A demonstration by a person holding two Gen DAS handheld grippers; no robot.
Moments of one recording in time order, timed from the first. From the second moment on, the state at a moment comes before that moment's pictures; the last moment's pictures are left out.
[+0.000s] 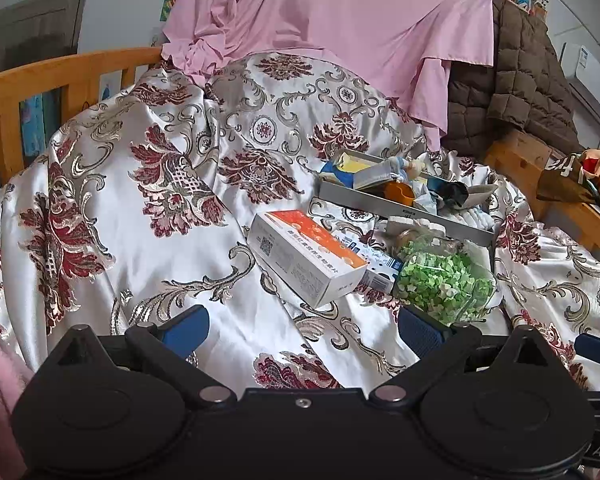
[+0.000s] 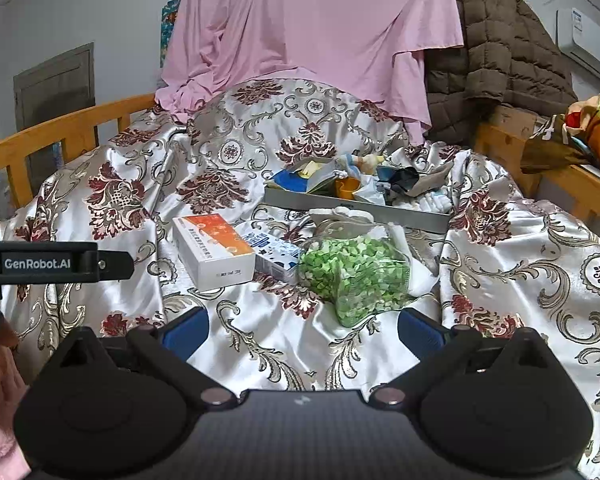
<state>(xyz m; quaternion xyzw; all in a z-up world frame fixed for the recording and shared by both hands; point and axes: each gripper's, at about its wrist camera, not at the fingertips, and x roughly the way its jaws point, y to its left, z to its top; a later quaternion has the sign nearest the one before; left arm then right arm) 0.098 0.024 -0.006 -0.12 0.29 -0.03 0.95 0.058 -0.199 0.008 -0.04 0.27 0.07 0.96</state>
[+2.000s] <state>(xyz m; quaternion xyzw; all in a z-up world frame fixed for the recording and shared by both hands) 0.441 -0.088 -0.052 -0.19 0.45 -0.20 0.85 0.289 -0.307 -0.038 0.03 0.31 0.08 0.95</state>
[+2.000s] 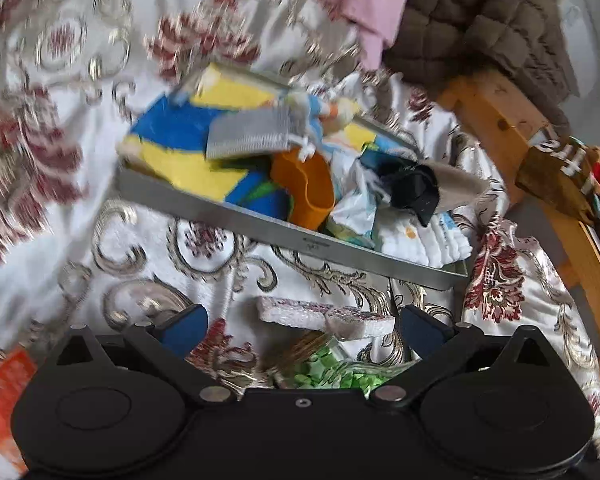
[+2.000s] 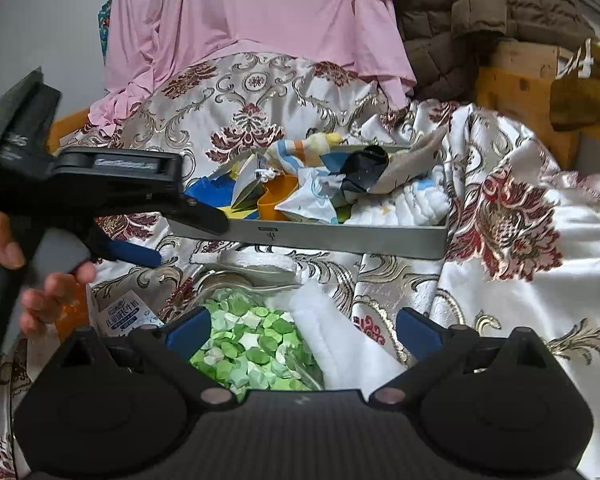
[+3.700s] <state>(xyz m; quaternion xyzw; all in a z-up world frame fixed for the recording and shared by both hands) 0.463 -0.096 -0.081 -0.34 0.48 -0.20 0.78 0.300 -0.334 -0.047 0.18 0.32 0.09 0.92</state>
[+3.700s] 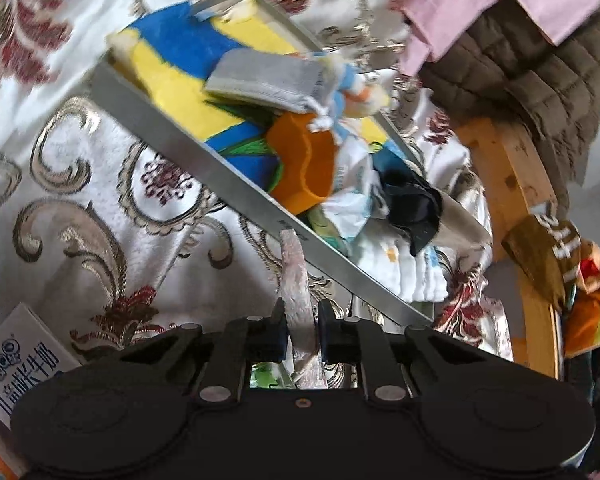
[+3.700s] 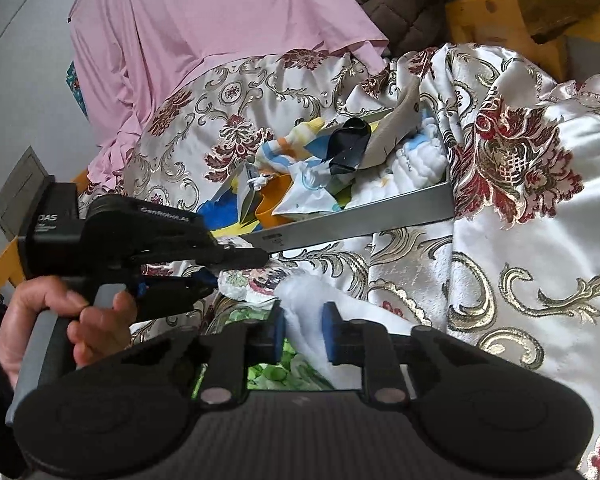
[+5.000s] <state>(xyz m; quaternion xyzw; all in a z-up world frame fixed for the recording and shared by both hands) 0.194 -0.110 0.088 -0.14 0.30 -0.21 0.92 0.140 -0.349 0.068 0.23 0.11 0.14 0.96</state>
